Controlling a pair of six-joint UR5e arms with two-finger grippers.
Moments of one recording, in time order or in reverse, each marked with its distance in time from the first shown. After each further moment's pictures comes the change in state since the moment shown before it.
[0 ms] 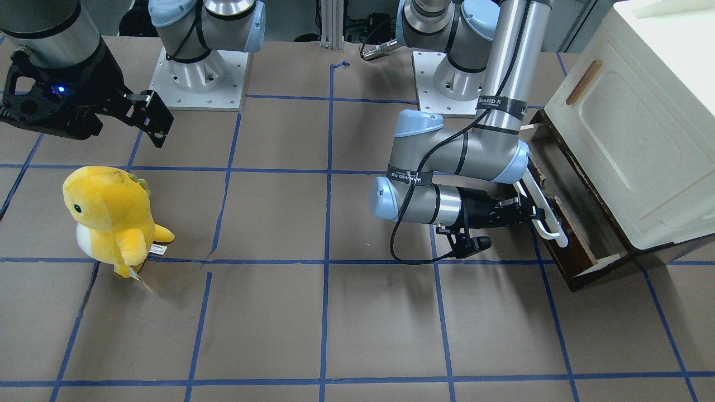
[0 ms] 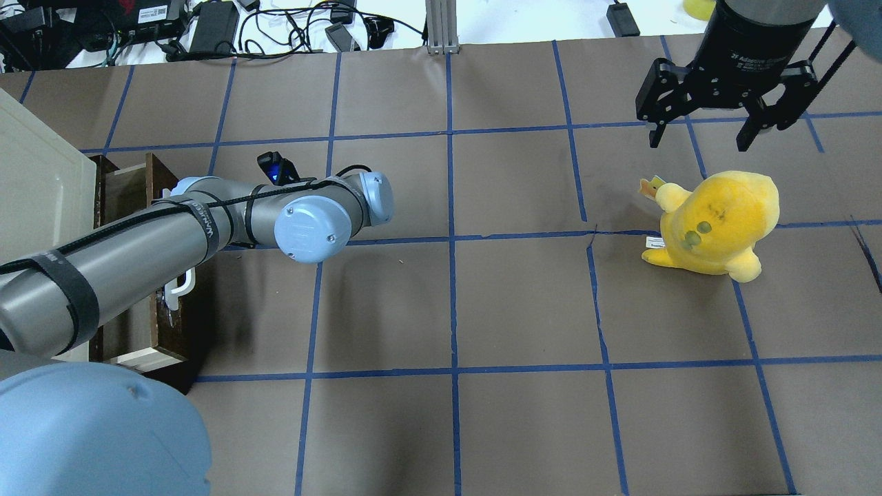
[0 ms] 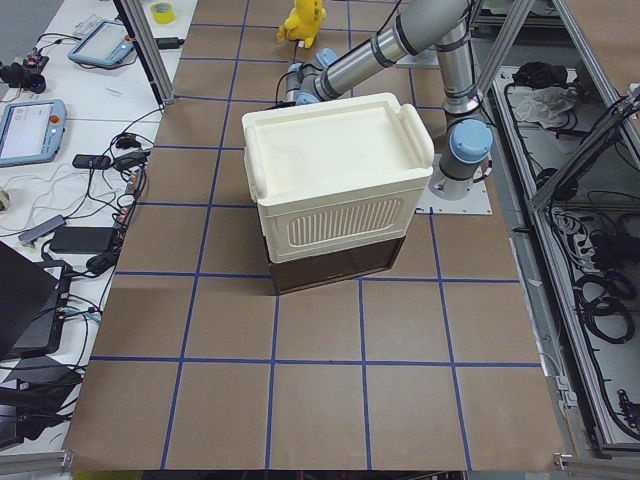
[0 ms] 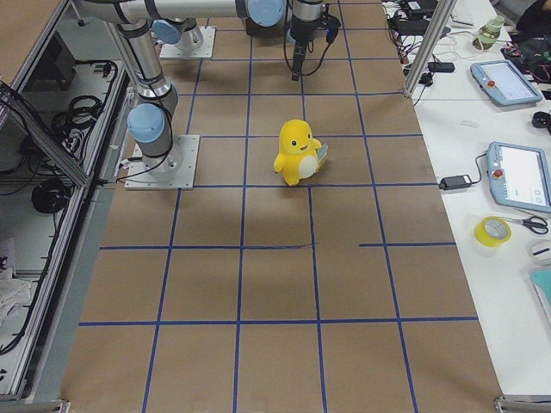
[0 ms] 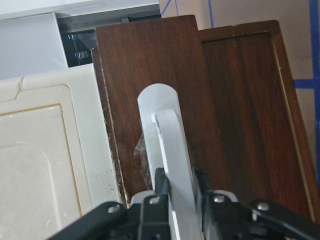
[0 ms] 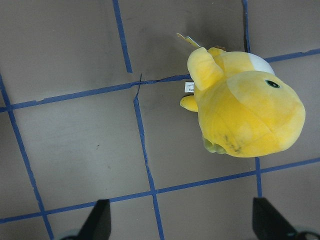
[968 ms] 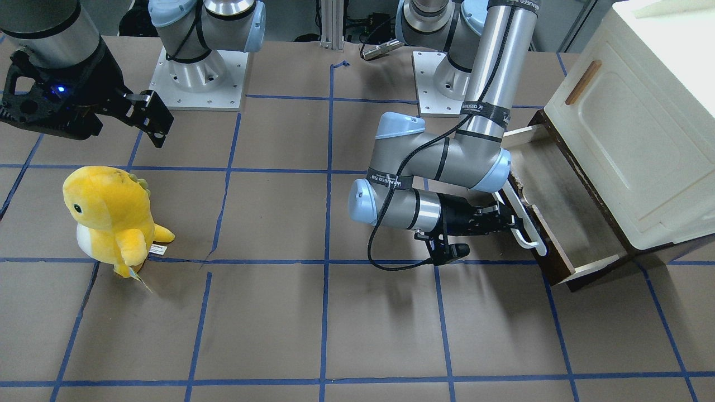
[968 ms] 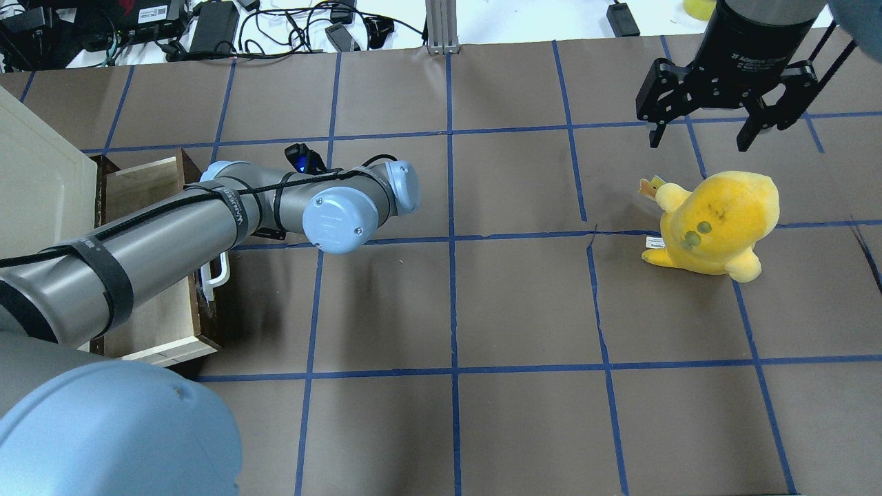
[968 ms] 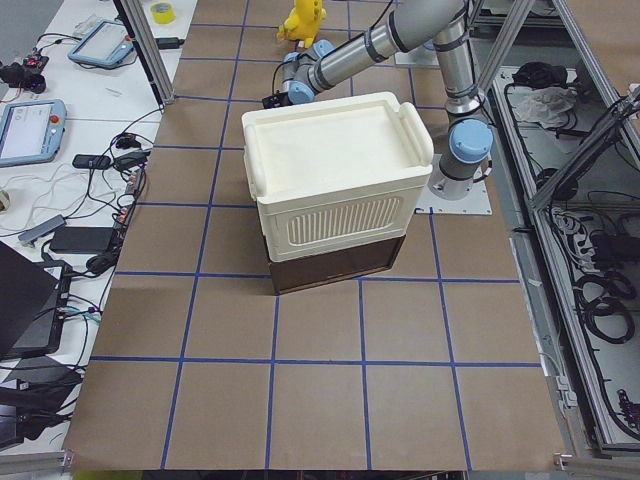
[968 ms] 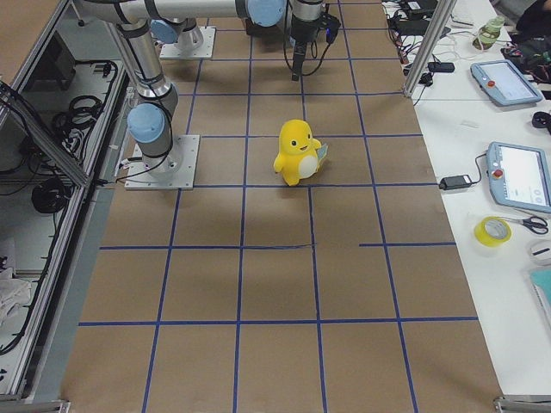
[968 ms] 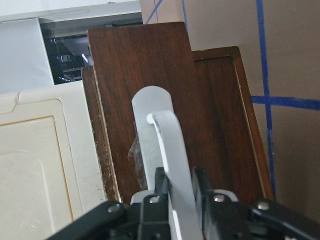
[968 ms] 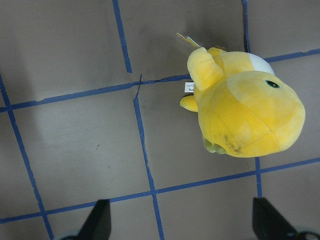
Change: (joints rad) left arm -0.059 -0.038 0.075 -0.001 -0.073 0.006; right arm 0.000 0.000 0.000 0.000 0.000 0.000
